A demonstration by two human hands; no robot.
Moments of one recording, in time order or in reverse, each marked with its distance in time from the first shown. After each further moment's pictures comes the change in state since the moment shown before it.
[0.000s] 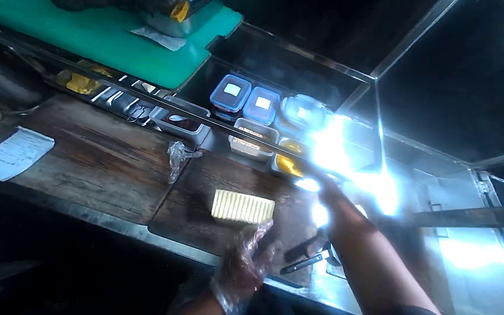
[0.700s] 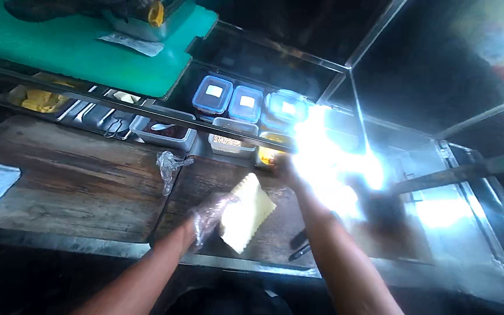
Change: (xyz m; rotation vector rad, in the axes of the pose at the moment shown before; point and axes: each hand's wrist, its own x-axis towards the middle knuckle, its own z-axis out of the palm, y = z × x) left_hand 0.123 -0.041 -0.102 -0.152 -0.427 -0.629; right_hand 0.071 0.048 0.101 1.315 0.061 0.143
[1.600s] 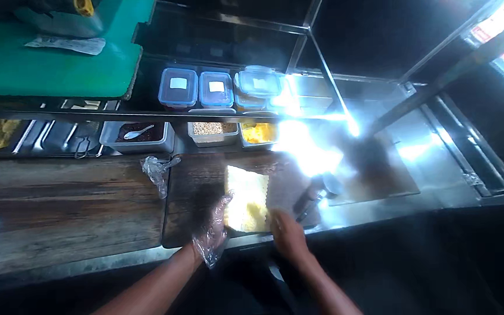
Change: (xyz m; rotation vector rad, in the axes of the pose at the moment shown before) left_hand -0.023 -0.069 0.016 -0.534 -0.092 0.031; right_hand -0.253 0.150 0.038 -1.251 0.335 -0.301
